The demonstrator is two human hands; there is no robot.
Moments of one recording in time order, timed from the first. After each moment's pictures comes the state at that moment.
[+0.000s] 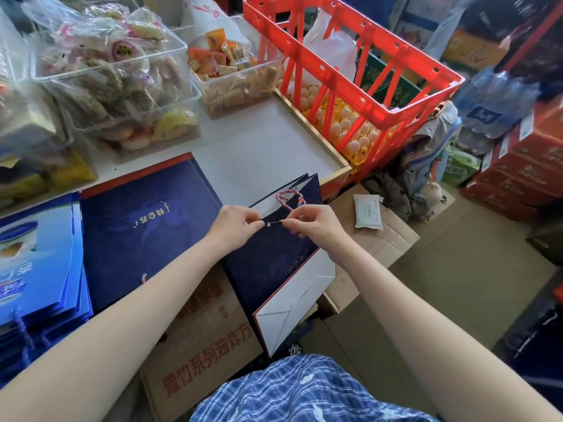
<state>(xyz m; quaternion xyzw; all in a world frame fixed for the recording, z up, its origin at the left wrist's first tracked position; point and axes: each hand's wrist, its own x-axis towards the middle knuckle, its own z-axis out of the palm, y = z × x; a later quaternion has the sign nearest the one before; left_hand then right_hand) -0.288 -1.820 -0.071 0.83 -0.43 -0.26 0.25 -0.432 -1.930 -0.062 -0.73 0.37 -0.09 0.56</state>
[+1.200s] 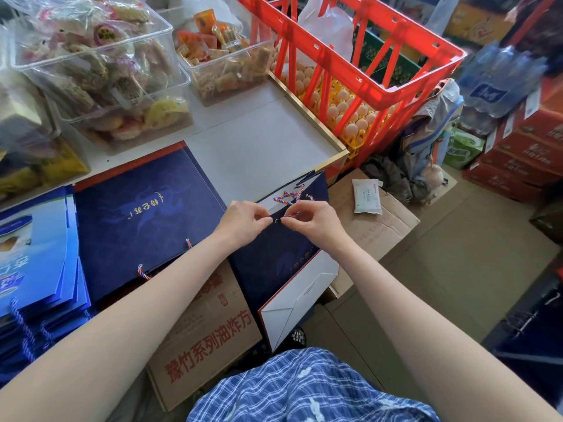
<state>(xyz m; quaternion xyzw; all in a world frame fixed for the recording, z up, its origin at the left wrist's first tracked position) -0.314 -1.828 -0.070 0.83 -0.43 -0.28 0.22 -0.448 -1.926 -0.084 -0.79 0.37 -0.12 0.48</state>
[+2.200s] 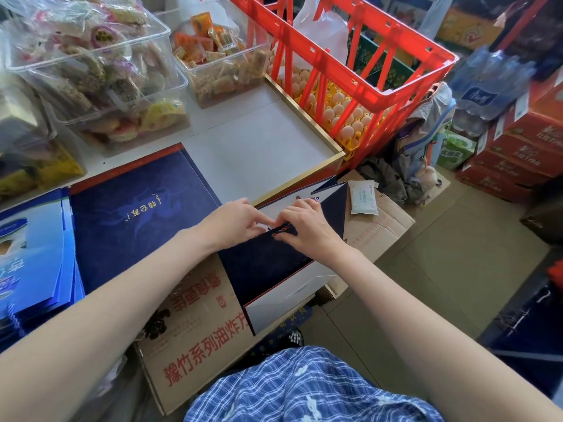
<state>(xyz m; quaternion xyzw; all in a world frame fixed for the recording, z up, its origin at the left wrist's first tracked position) -0.299 -1.816 -0.052 0.75 -0.60 -0.25 0.08 -0.447 -1.917 -0.078 -0.96 0.18 -0.06 0.21</state>
